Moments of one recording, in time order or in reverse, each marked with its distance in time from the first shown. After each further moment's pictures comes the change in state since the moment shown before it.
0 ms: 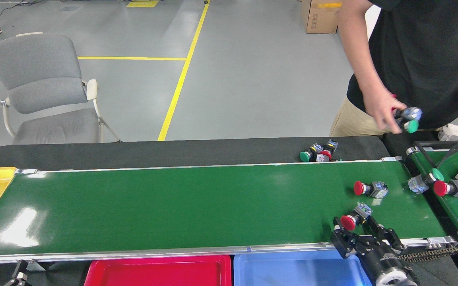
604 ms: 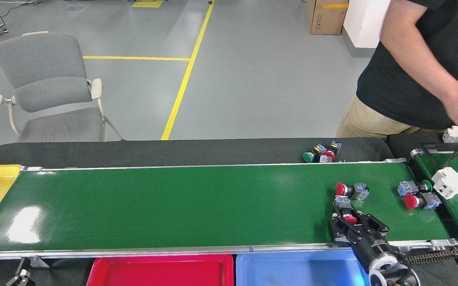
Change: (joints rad) left arm -0.027 0.028 -0.004 0.033 -0.003 -0.003 0.000; right arm 0.003 -0.053 0.096 -0.072 -0.013 -0.127 0.016
